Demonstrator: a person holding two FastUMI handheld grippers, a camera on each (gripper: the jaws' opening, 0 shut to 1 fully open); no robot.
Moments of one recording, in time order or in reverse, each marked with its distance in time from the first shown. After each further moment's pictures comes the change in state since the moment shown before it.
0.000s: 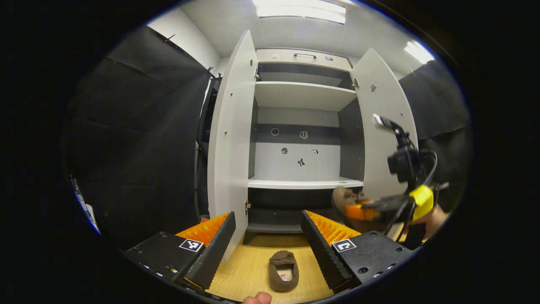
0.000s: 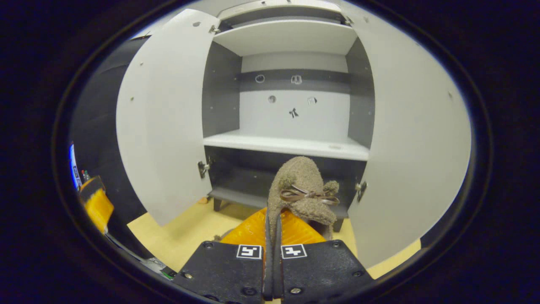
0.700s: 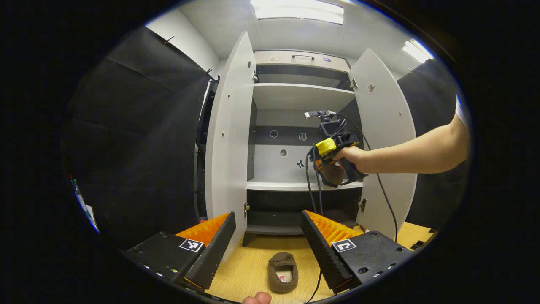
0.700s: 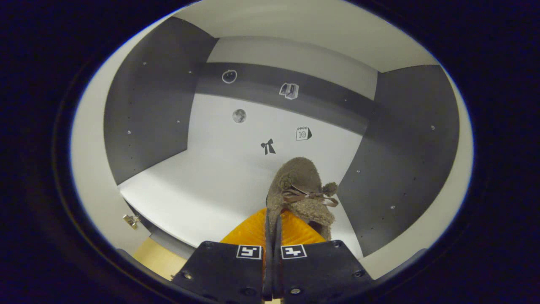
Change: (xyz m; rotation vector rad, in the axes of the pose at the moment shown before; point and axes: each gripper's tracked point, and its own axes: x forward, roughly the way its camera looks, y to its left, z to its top) left arm 0.001 -0.003 0.003 0.002 -0.019 -0.003; right arm 0.196 -0.061 0.139 -0.151 0.137 -0.231
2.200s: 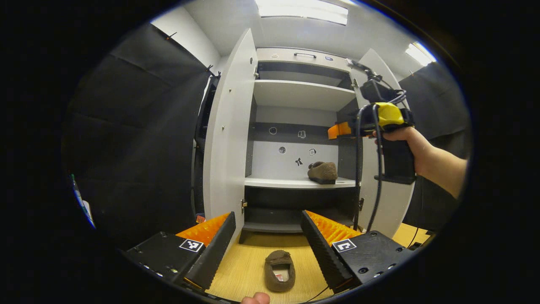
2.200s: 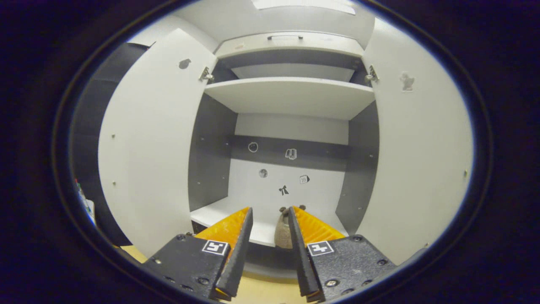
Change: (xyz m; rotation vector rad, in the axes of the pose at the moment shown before) left arm -0.001 -0.007 -0.011 -0.042 0.033 -0.039; right arm -0.229 0.000 -0.003 0.131 -0.472 0.133
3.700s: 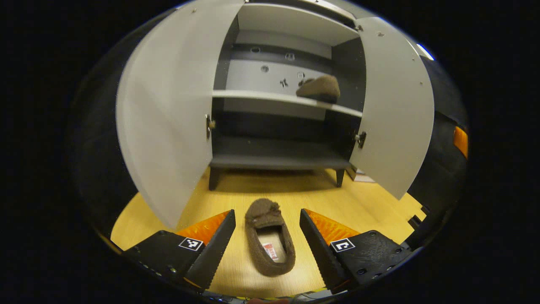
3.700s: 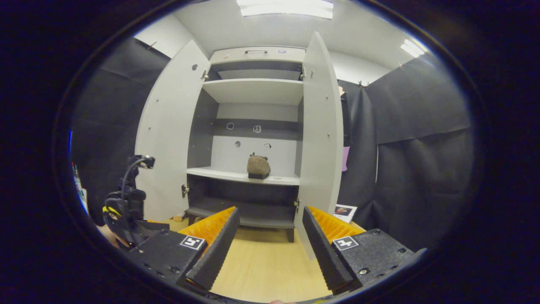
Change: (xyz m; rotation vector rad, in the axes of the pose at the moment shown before) left arm 0.062 -0.016 -0.203 -0.057 0.555 -0.190; right arm -0.208 -0.033 -0.154 0.026 0.045 -0.211
